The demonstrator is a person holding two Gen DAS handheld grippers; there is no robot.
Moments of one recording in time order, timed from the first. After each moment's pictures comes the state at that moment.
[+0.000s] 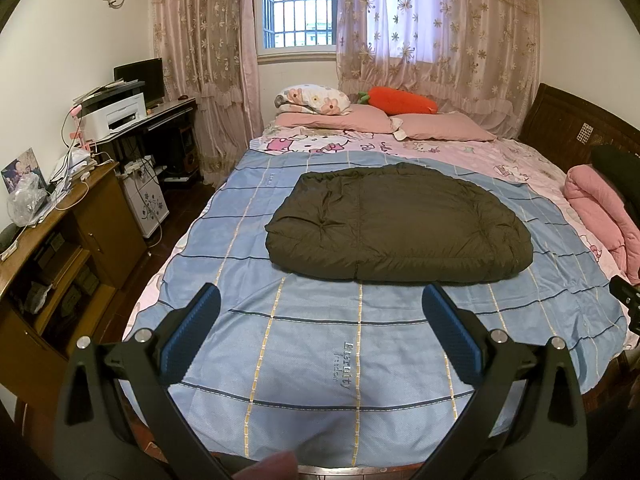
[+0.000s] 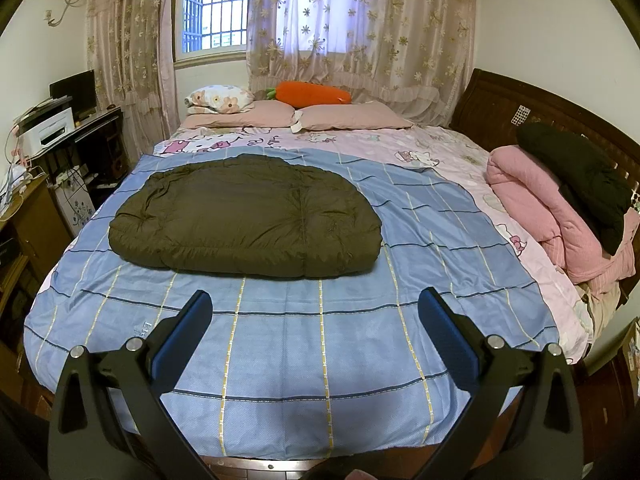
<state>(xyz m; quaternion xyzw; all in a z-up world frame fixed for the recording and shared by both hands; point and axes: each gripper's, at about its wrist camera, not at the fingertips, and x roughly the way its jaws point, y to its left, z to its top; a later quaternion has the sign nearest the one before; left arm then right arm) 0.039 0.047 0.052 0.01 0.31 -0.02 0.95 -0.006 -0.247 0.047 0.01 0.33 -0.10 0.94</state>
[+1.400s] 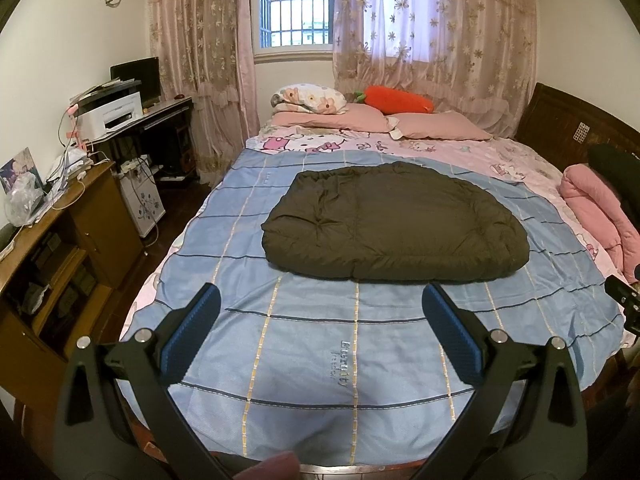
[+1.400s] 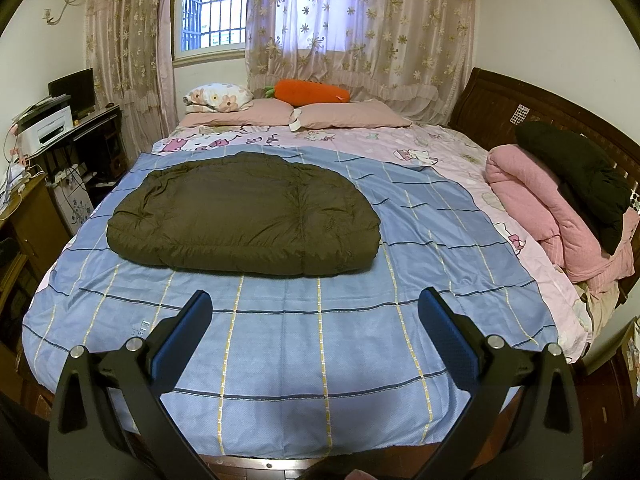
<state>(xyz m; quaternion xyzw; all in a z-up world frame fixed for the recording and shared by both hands) 0.039 0.043 0.052 0.01 0.31 -0.02 0.95 -0.008 -0.251 0.048 0.01 0.33 -0.10 0.94</state>
